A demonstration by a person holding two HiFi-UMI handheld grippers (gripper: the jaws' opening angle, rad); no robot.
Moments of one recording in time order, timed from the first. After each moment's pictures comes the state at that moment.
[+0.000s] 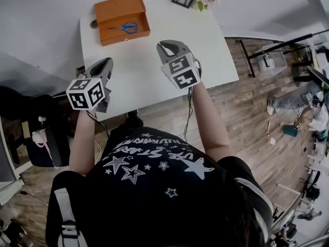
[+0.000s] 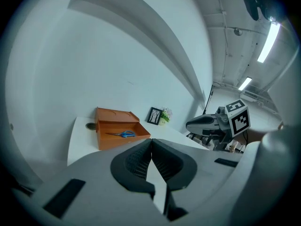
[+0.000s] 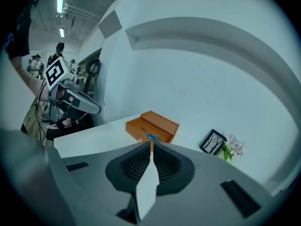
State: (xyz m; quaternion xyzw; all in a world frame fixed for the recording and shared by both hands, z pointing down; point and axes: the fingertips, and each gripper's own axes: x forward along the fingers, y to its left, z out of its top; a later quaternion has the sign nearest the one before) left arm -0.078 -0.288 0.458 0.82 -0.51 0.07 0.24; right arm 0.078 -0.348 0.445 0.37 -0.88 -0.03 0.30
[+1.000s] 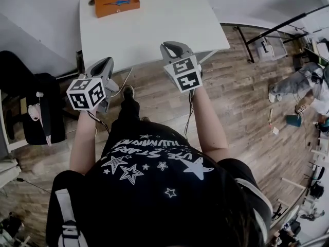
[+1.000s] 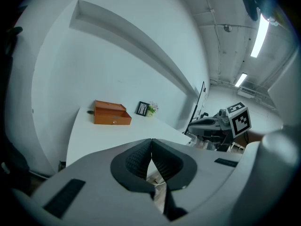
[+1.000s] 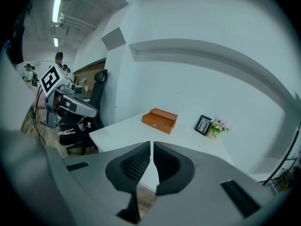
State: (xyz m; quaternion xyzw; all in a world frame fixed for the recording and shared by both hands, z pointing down) left arm 0.038 -0.059 0.457 0.82 -0.52 0.08 0.23; right arm 0.205 -0.118 0.452 0.39 -0.88 0.01 0.27
